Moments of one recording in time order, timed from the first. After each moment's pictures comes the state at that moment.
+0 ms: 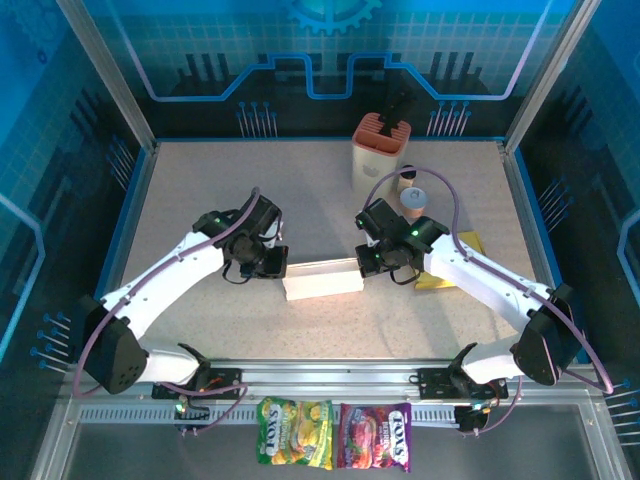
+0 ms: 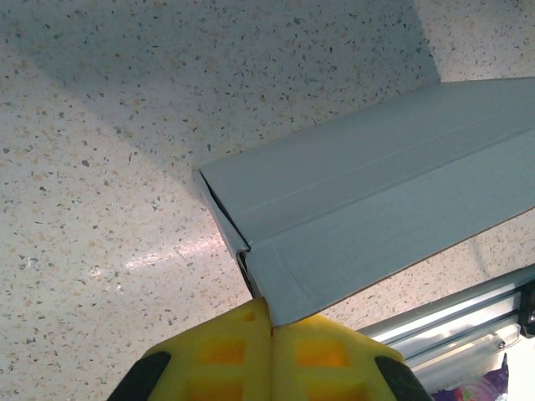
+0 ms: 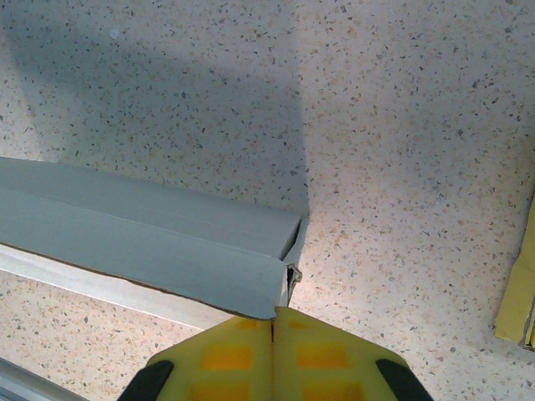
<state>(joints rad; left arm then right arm) -0.53 1.35 1.13 -1.03 0.22 -0.51 0.72 1.39 1.16 -0.91 0.04 0.43</state>
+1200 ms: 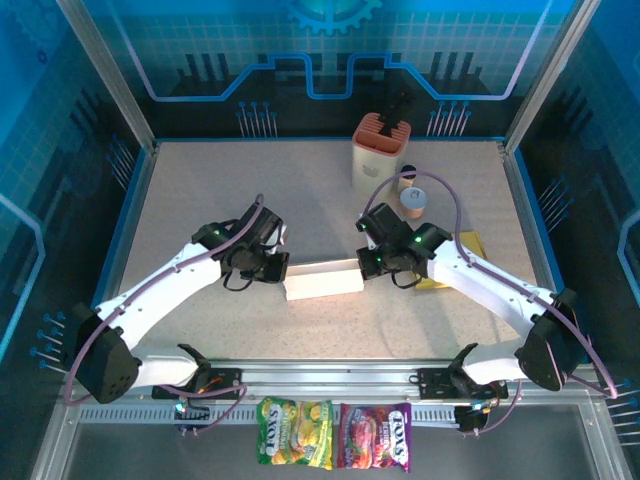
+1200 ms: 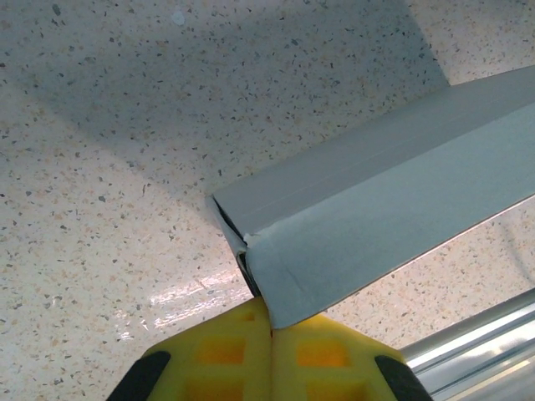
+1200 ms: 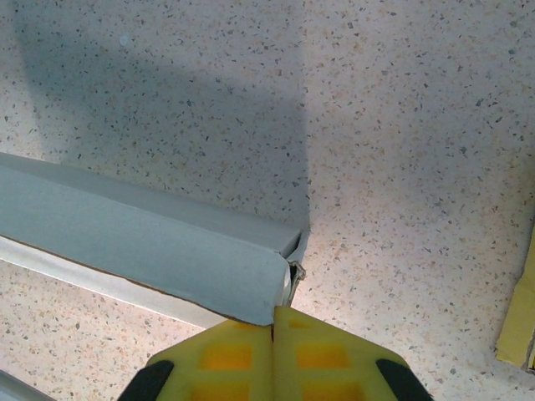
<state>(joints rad) -0.58 1.29 1.05 -0.94 0.14 -0.45 0.72 1.35 1.09 -0.83 0.04 0.39</state>
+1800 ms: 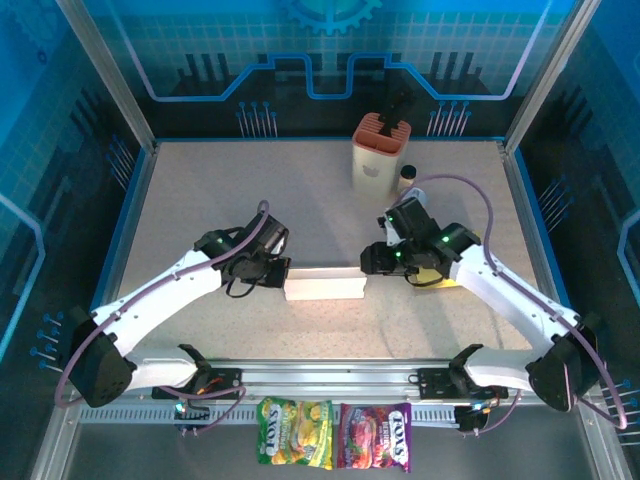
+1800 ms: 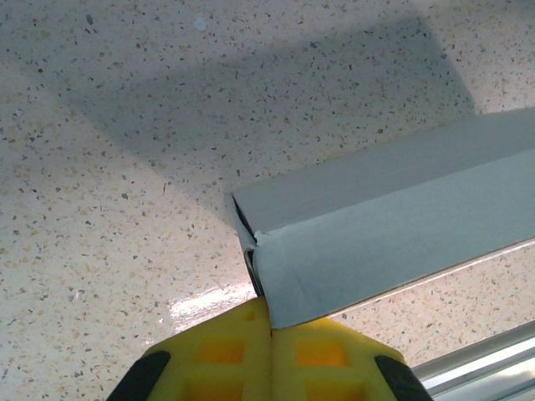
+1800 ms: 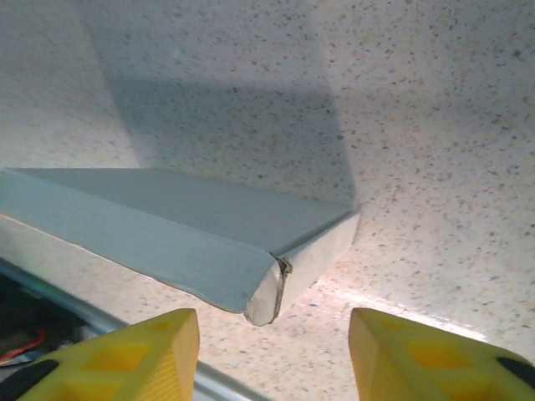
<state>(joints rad) -0.66 1.26 1.03 -0.94 0.02 -0.50 0.57 1.21 1.05 -0.87 -0.23 0.61</state>
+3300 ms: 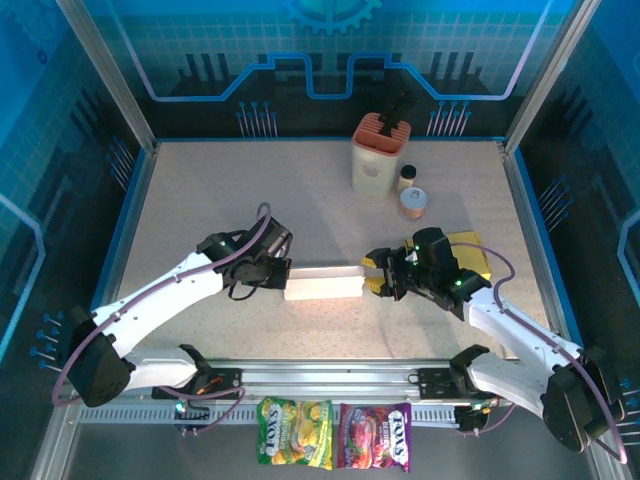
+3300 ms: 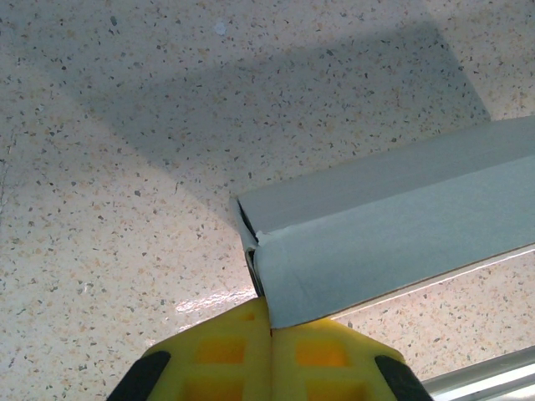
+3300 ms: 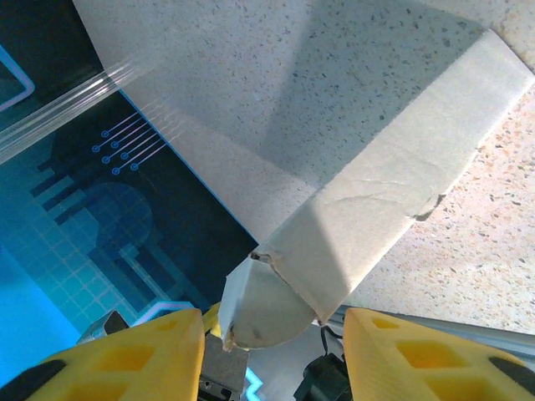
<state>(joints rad) -0.69 1.26 1.03 -0.94 -0.04 -0.56 0.48 1.01 0.56 -0.20 -0.49 1.75</state>
